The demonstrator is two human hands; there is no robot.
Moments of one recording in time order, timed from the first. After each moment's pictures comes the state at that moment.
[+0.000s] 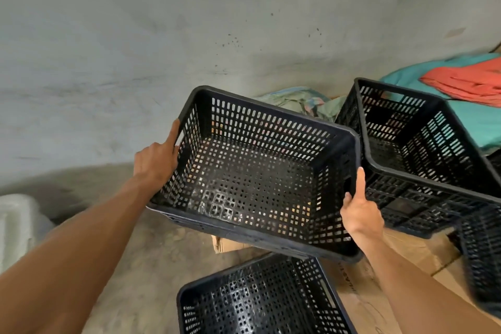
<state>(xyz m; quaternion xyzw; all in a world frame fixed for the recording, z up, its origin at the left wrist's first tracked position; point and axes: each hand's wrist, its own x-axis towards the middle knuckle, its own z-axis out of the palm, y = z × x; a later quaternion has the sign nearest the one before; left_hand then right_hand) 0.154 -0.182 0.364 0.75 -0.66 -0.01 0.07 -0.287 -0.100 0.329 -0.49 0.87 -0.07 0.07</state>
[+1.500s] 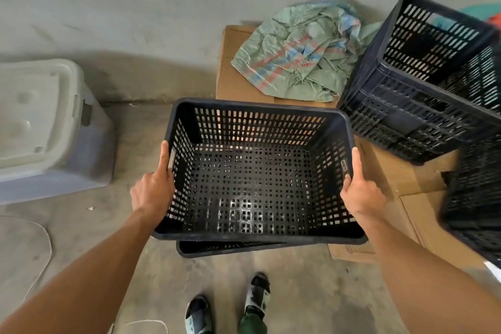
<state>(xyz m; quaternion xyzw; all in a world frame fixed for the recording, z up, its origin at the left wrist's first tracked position) 0.050 0.202 0.237 0.86 -0.49 -0.09 0.09 -0.388 0.088 0.237 -0.66 0.75 -0.01 0.03</state>
